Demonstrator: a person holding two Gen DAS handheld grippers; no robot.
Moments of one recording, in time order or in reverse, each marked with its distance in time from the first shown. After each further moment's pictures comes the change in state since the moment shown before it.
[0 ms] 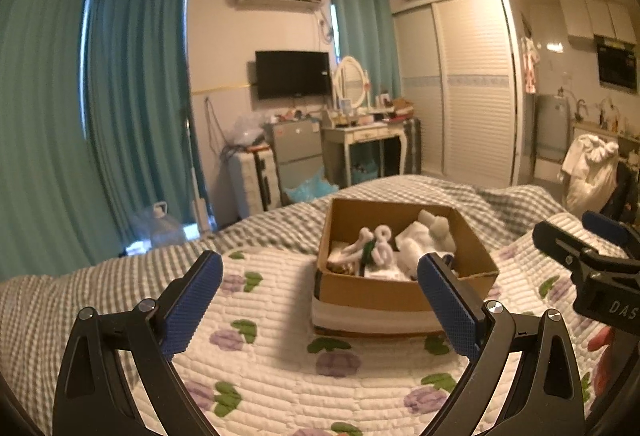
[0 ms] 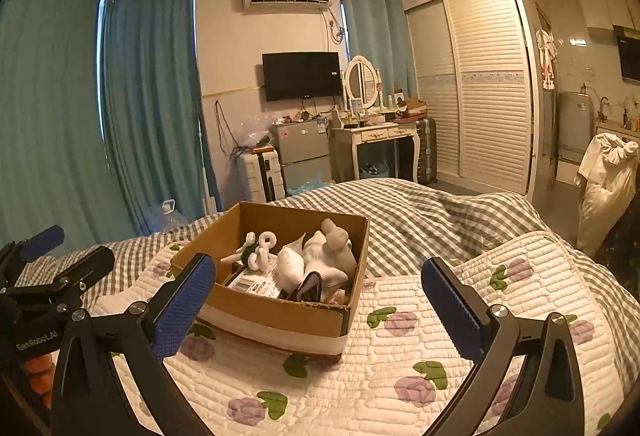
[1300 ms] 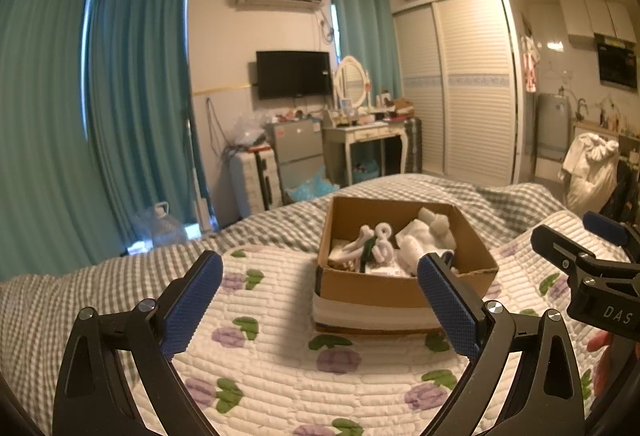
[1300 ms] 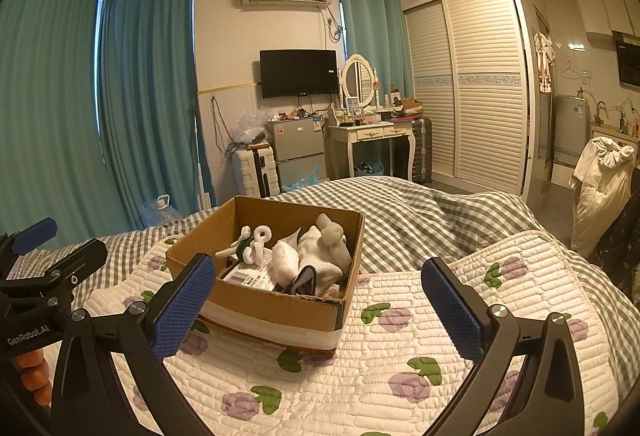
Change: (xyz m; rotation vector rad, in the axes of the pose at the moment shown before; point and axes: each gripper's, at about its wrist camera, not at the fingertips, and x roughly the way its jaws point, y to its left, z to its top) left arm 0.000 0.000 0.002 0.006 0.004 0.006; right arm -0.002 0.001 -0.003 -0.010 0.001 -0.021
